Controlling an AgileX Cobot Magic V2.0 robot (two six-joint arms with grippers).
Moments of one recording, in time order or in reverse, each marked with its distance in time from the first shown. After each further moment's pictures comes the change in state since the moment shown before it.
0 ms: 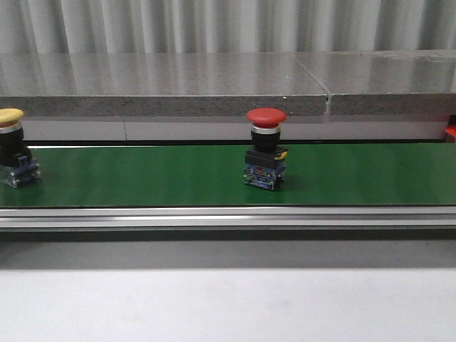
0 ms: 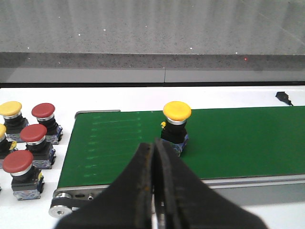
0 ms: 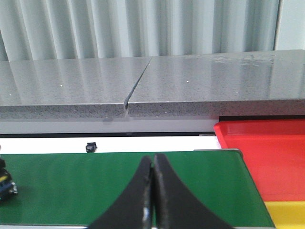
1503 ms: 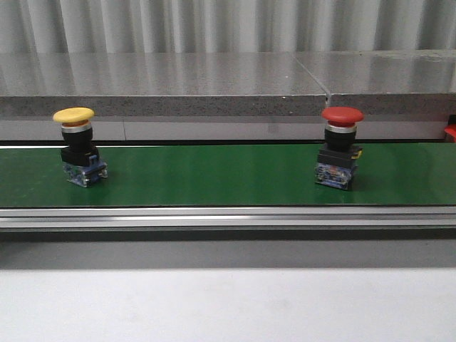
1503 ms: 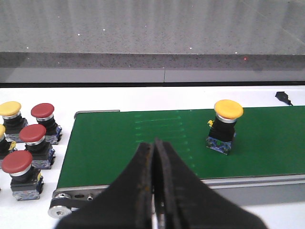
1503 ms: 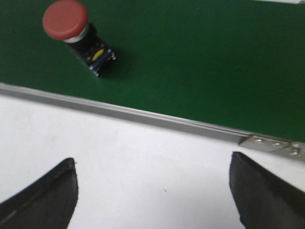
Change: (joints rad) left arm 0.000 0.000 0.000 0.000 0.000 0.000; right arm 0.084 0.878 -0.577 0.199 0.602 -0.187
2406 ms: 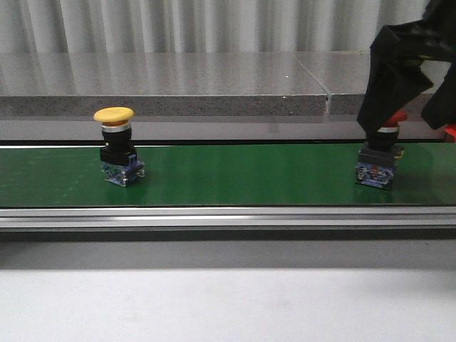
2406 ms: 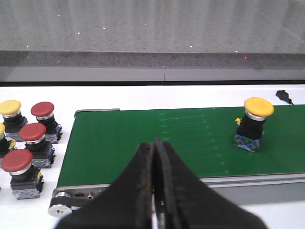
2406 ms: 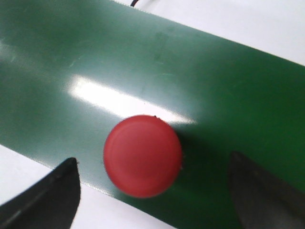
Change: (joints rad) left arm 0.000 0.000 0.003 0.000 0.000 0.000; right arm 0.098 0.545 -0.344 0.006 -0.039 -0.093
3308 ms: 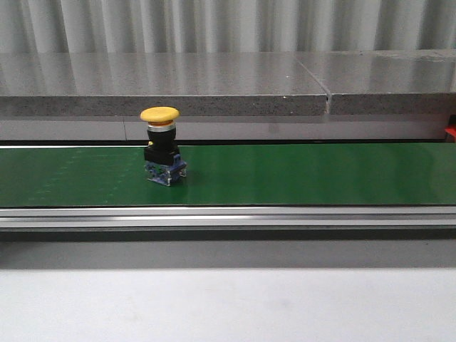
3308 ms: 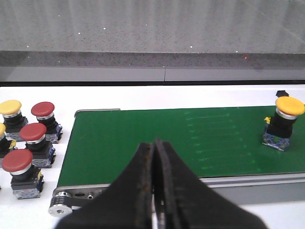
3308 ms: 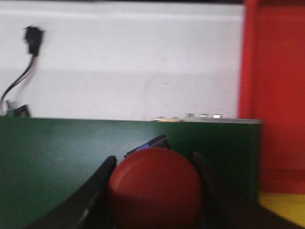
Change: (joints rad) left arm 0.000 0.000 0.000 0.000 0.000 0.000; right arm -0.401 0.085 -0.305 -0.006 0.170 0.009
